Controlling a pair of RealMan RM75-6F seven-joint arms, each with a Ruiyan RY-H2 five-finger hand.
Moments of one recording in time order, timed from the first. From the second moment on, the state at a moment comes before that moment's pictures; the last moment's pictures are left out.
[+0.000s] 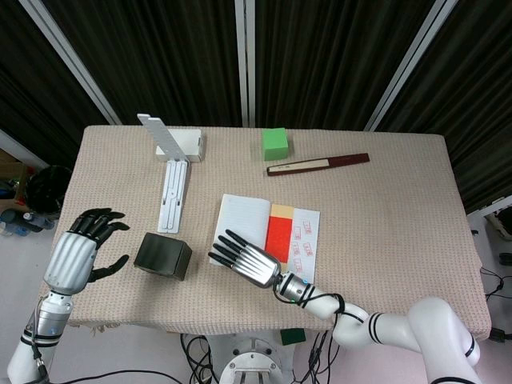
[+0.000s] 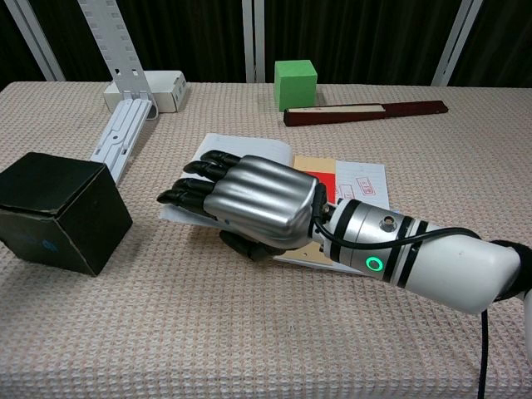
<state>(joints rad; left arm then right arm) -0.21 -1.15 -0.05 -1.81 1.68 1.53 0.09 0.85 -1.93 0.03 -1.12 -1.71 1.02 -0.32</state>
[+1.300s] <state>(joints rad) -0.21 -1.15 -0.05 -1.82 1.70 1.53 0.09 0.76 -1.86 0.07 -1.26 -1.73 1.19 -0.48</state>
